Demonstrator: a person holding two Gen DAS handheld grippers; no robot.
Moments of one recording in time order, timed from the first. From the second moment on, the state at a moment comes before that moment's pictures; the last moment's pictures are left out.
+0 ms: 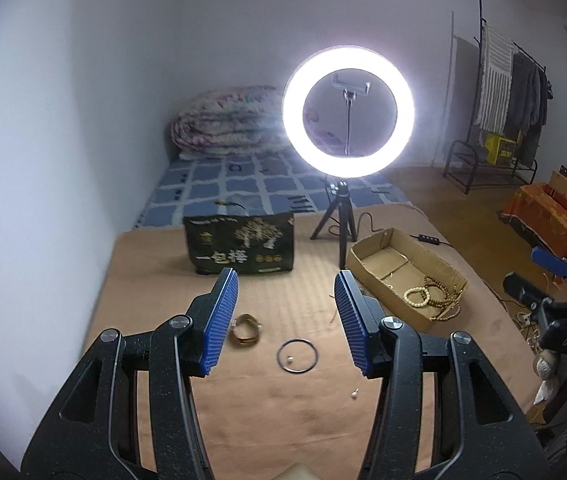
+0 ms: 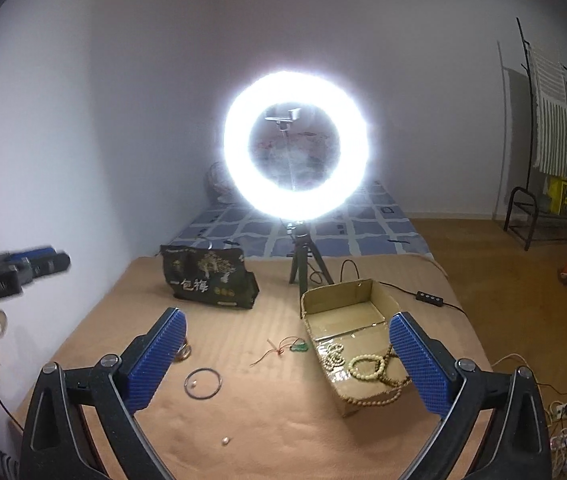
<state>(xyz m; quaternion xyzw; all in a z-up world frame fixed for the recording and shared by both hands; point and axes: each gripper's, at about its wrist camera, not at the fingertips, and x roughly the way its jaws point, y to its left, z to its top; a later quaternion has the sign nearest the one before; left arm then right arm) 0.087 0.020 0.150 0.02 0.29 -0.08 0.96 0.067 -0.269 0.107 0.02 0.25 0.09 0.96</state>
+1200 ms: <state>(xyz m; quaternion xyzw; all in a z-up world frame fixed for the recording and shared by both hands) 0.171 0.096 0.037 -0.03 0.35 -0.07 0.93 0.147 -0.218 -0.017 0.01 0.38 0.15 0.91</state>
